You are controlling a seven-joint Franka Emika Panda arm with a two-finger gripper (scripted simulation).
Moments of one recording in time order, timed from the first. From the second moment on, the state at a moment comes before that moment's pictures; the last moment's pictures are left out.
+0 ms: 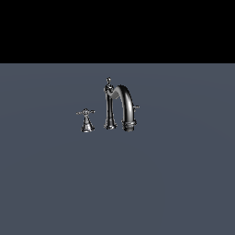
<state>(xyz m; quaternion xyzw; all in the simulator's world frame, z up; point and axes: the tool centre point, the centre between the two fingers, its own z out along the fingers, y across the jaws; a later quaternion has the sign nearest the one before) -0.262 -0.015 0.489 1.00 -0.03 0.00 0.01</state>
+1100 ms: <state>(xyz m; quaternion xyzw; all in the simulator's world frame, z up) -0.170 -0.058 0.307 0.98 -0.16 -0.09 -0.03</state>
